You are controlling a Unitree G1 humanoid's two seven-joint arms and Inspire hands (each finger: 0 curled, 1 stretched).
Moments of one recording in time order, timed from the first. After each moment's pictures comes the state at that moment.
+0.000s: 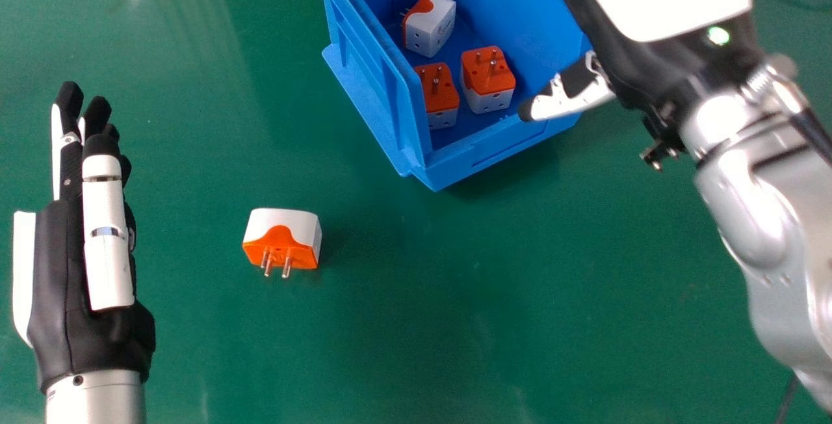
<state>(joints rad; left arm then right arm) 0.43 -0.02 0.19 -0.51 -0.09 -0.09 0.00 -0.27 -0.57 0.24 -0.48 -0.96 0.15 0.17</state>
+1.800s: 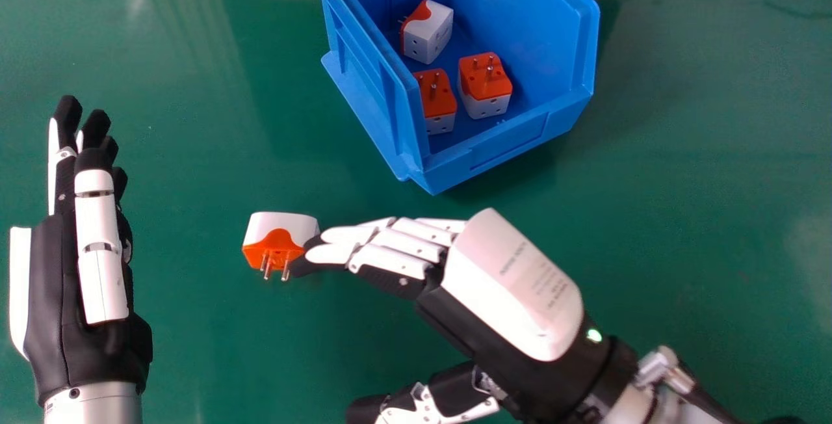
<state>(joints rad) 0.43 -0.02 0.20 -0.45 -0.12 -0.15 -0.02 0.07 -0.33 0.41 -0.12 -0.73 -0.66 -0.08</state>
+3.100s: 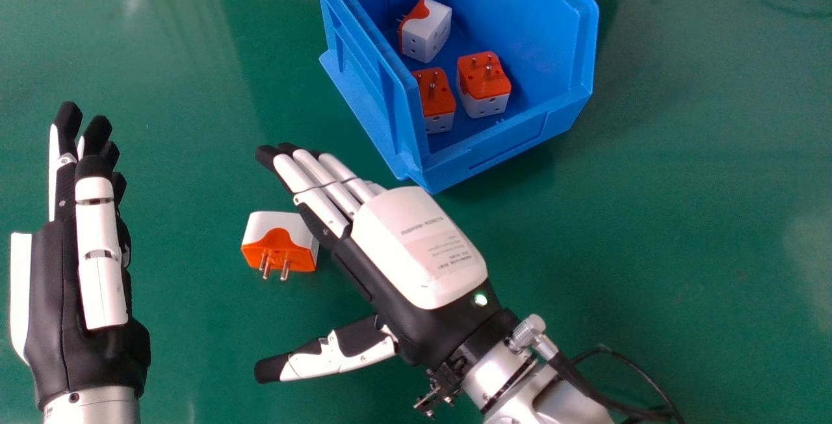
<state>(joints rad) 0.43 -0.02 0.22 -0.40 -0.12 -0.20 -0.04 -0.03 -0.10 0.61 0.01 -0.95 -0.21 -0.17</state>
